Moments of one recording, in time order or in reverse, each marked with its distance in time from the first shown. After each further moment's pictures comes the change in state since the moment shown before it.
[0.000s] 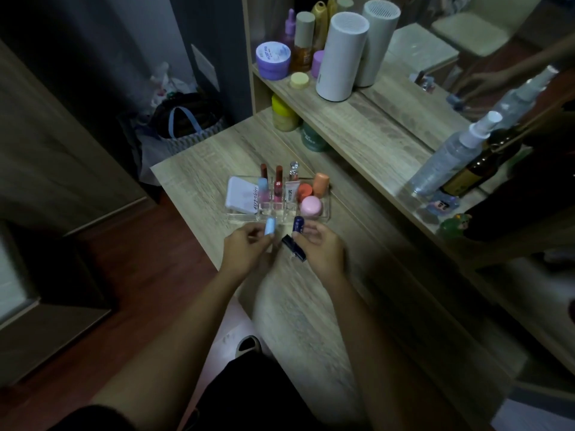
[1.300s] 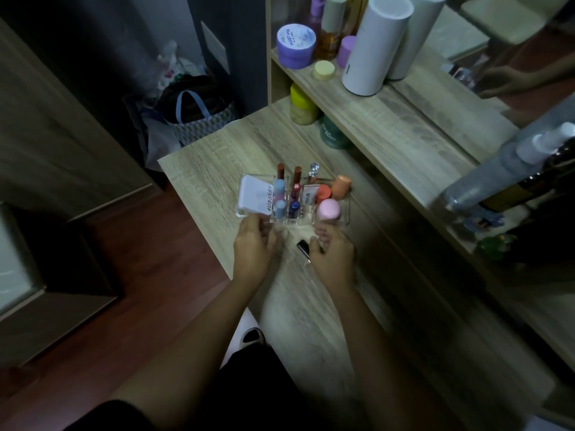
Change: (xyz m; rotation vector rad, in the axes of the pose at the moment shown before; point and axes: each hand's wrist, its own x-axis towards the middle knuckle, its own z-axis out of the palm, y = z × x) left_hand 0.018 -0.008 0.005 0.151 0.190 0.160; right_hand 0.018 0.014 0.022 -0.357 0.076 -0.205
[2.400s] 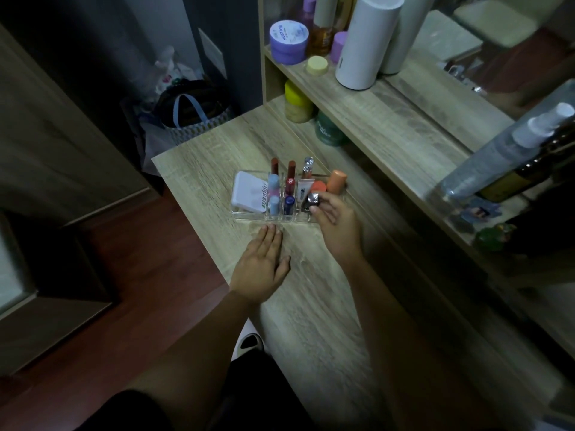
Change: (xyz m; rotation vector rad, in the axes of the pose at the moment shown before) left_hand -0.030 -0.038 0.027 0.496 -0.280 0.386; right_hand 0.036 -0.011 -0.022 0.279 -0.084 -0.102
